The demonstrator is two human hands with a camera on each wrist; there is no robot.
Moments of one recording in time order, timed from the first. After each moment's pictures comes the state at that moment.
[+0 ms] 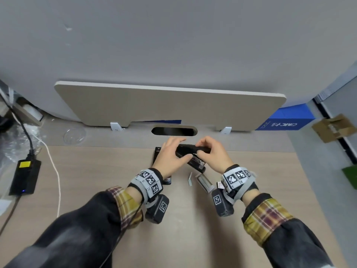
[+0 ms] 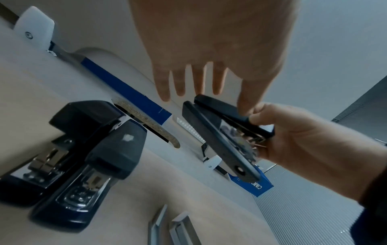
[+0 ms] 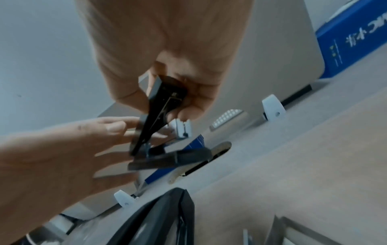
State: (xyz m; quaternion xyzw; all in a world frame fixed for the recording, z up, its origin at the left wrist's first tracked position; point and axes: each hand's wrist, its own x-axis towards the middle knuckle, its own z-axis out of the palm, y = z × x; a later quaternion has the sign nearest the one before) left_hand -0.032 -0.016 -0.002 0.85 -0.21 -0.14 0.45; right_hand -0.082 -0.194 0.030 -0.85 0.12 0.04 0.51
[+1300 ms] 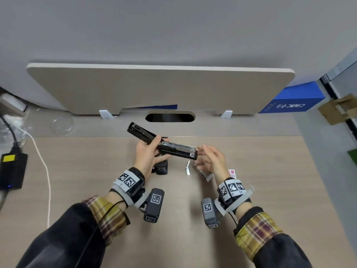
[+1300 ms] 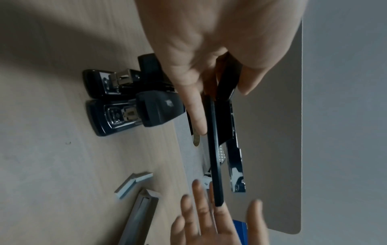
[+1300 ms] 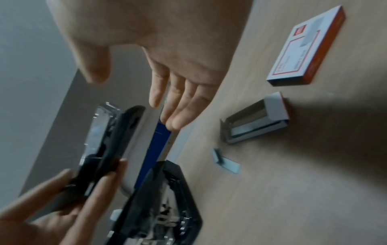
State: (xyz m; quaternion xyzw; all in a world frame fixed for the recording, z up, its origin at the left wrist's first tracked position) left_hand -0.042 0.002 -0.021 0.57 0.14 -0.22 0.78; right_hand -0.126 -0.191 -0.046 -0.60 0.31 0.00 0.74
